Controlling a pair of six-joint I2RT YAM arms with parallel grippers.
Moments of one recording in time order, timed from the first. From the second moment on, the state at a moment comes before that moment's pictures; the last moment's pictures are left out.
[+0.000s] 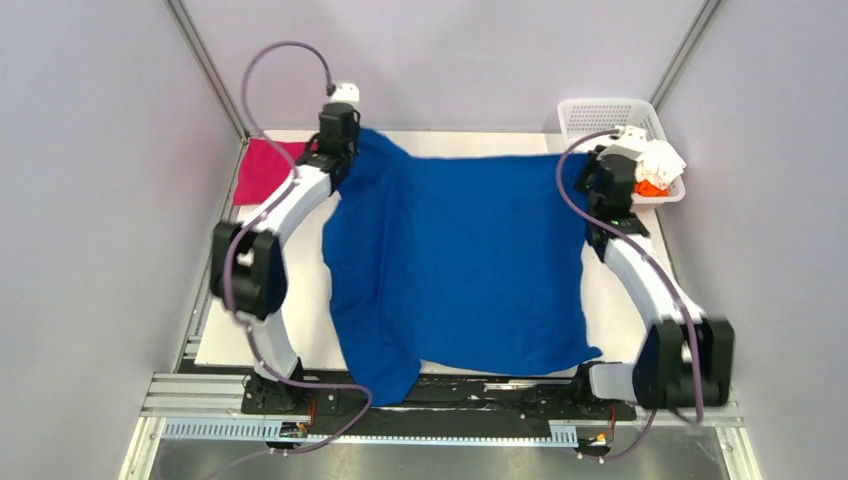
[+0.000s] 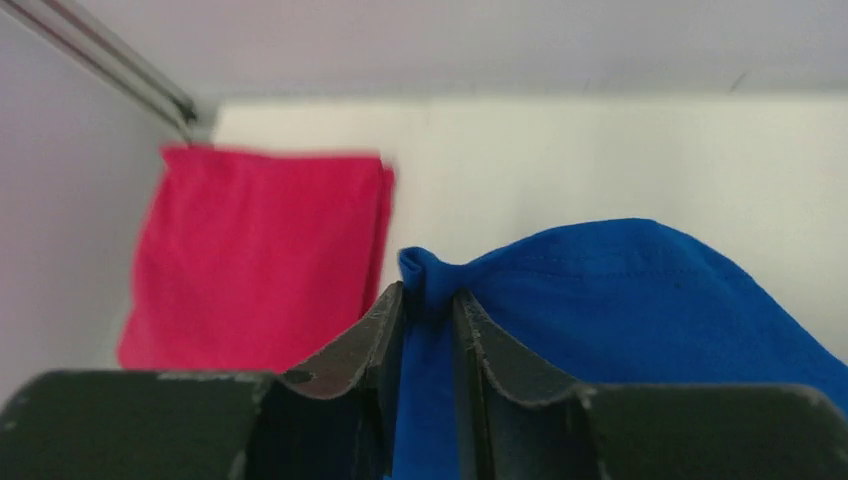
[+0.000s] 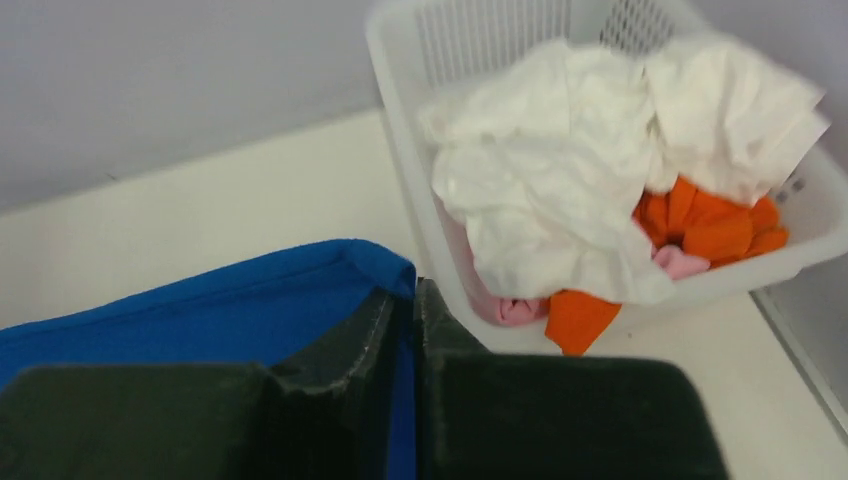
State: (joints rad) left arm -0.30 1.72 1.50 -0.03 -0.42 0.03; right arm 0.05 1.21 0.95 0.17 0.26 0.20
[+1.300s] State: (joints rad) left arm -0.30 1.83 1.16 -0.32 0.08 -0.61; right arm 0.05 1.47 0.78 -0.16 -0.17 0.54
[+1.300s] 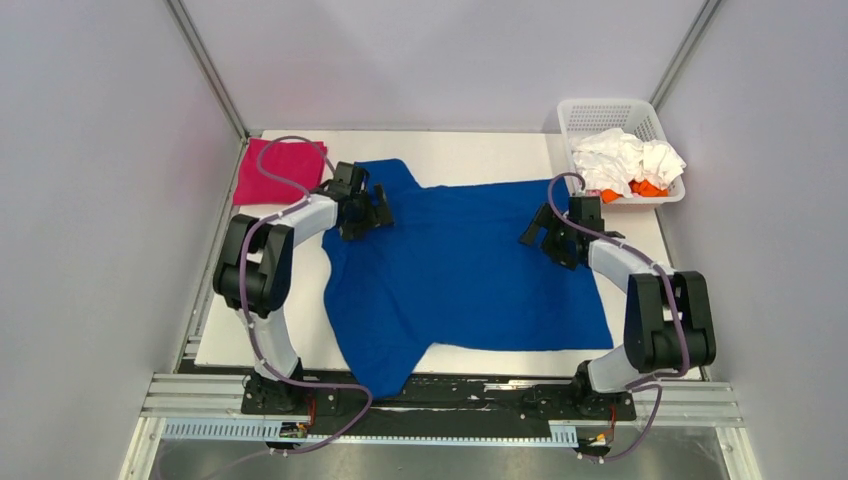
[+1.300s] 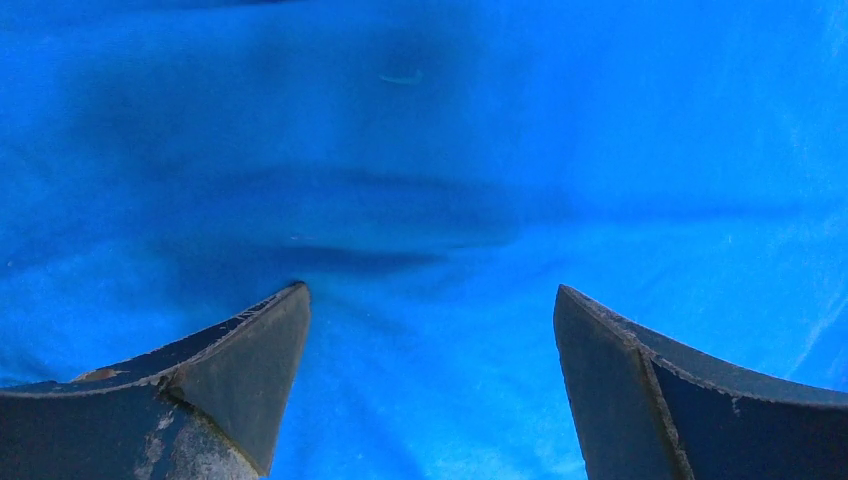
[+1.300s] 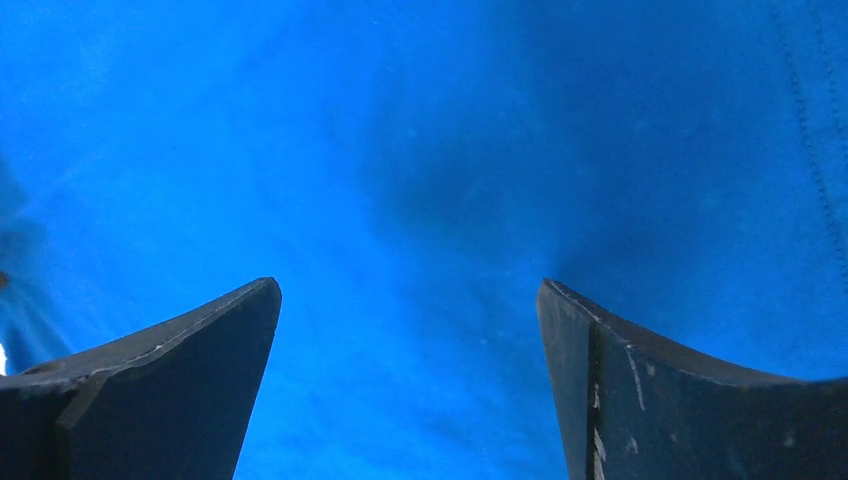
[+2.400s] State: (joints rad) left arm -0.27 2.01 1.59 -0.59 -0.12 -0.48; right arm 0.09 1.63 1.06 -0.20 -0.01 0.58
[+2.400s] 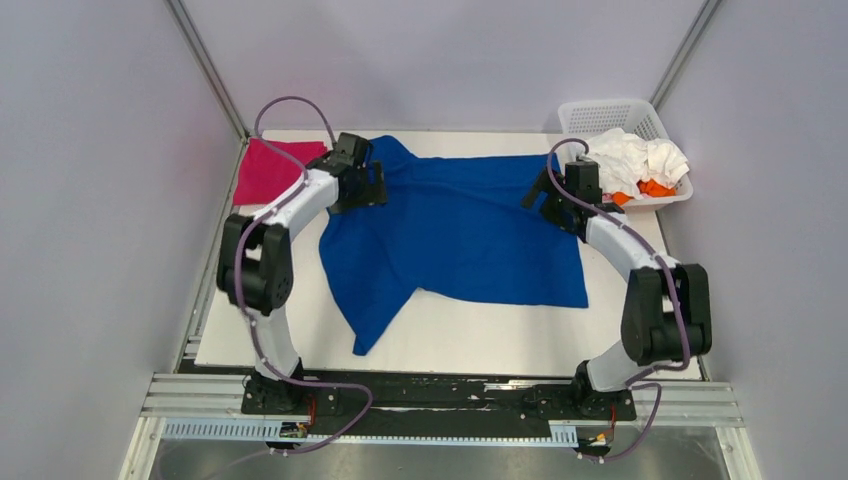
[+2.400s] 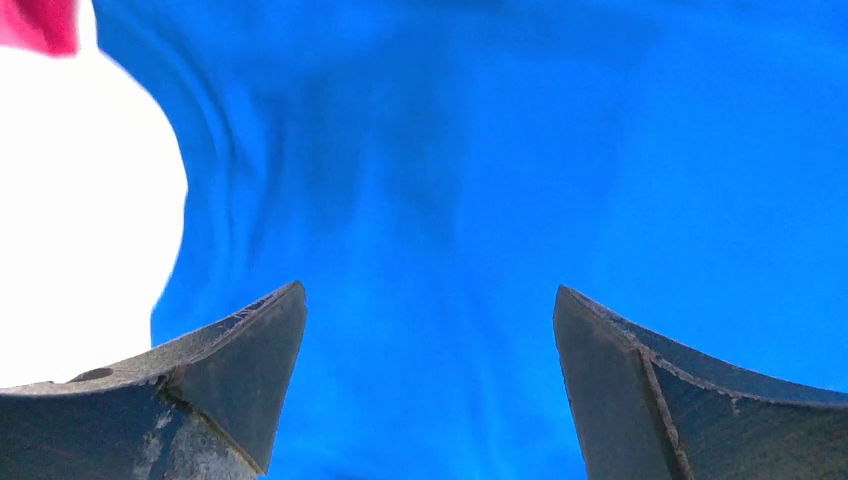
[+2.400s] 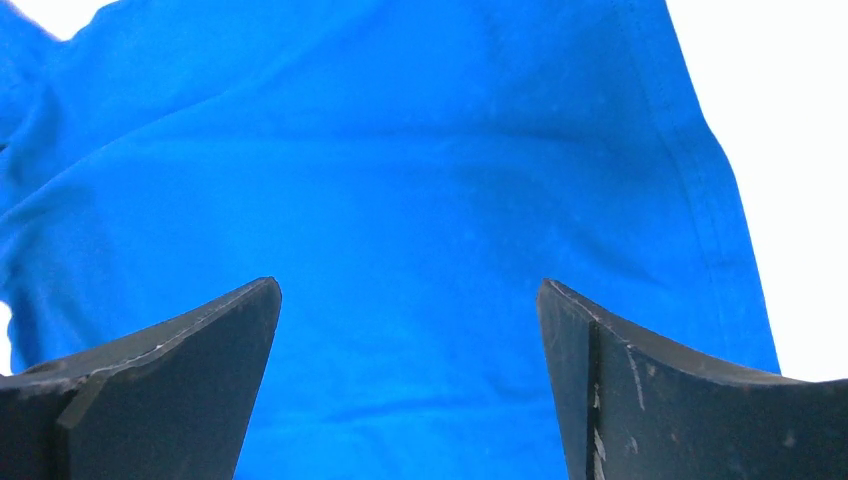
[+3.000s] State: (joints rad) left arm -0.88 1.35 0.83 -0.85 -0.18 -0.76; right arm 0.10 1.28 0.80 -0.24 -0.11 0.58
